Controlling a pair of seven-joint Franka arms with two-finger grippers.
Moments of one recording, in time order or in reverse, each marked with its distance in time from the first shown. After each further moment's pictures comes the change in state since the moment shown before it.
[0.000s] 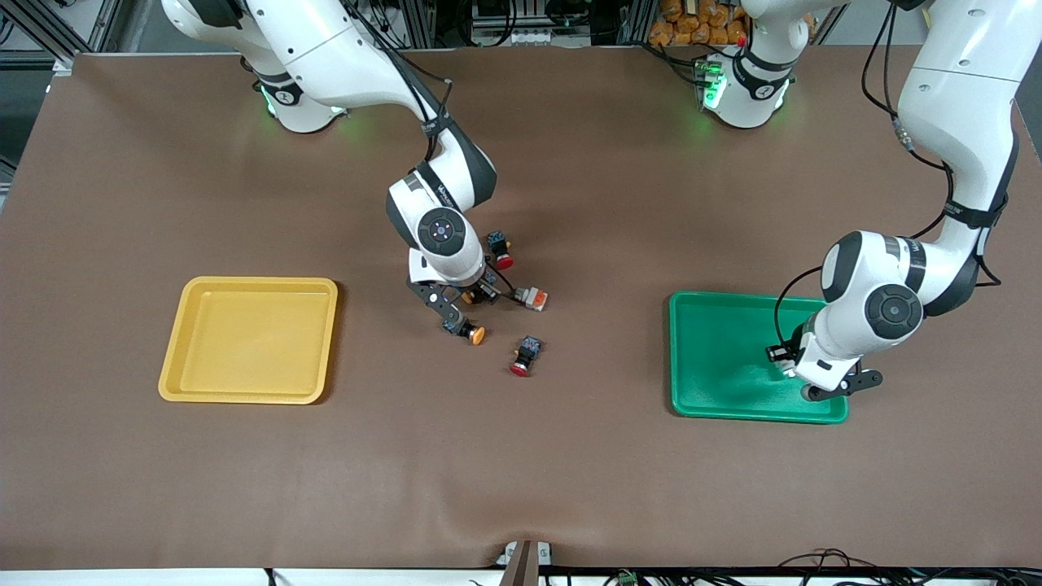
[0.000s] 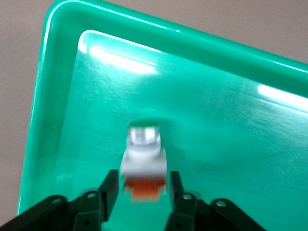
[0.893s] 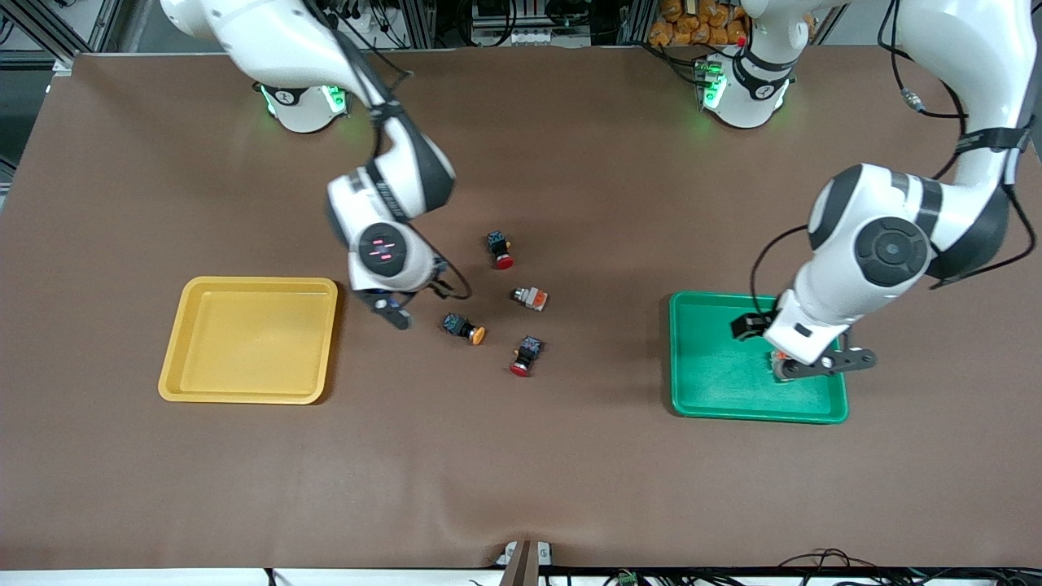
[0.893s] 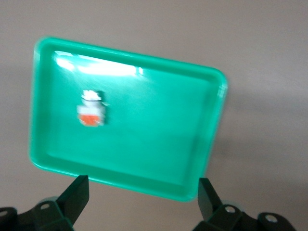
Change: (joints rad) left arm -0.025 -0.174 -0.225 0.122 -0.081 -0.299 -0.077; right arm -0.169 -0.181 -0.034 0.020 -0.007 -0.385 -0.223
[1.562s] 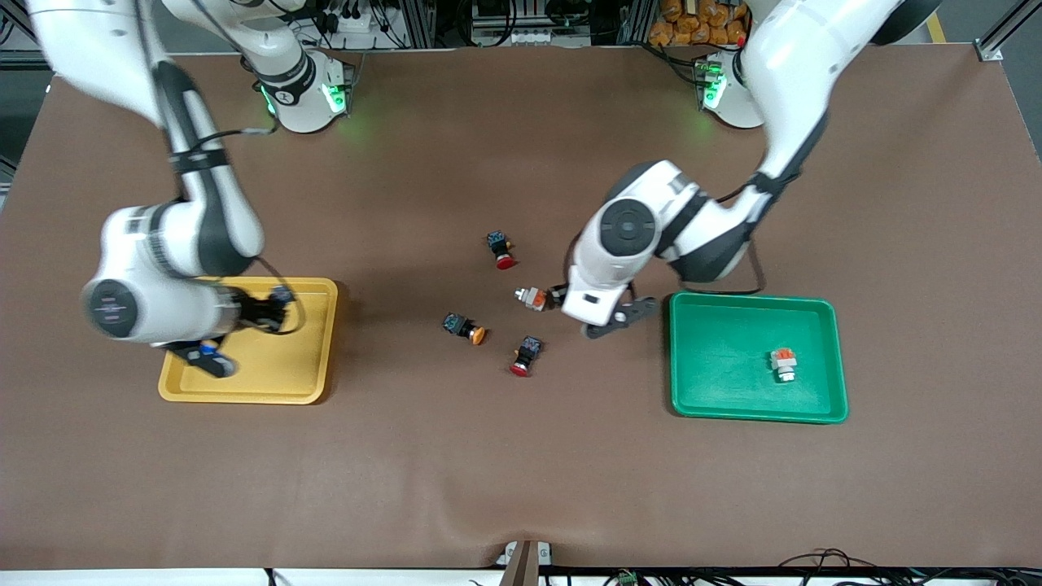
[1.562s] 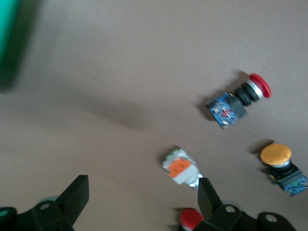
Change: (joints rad) left arm -0.428 0.265 0.001 0.133 -0.021 0.129 -0.690; right arm -0.463 -0.041 -0.010 -0.020 -0.058 -0.028 -0.641
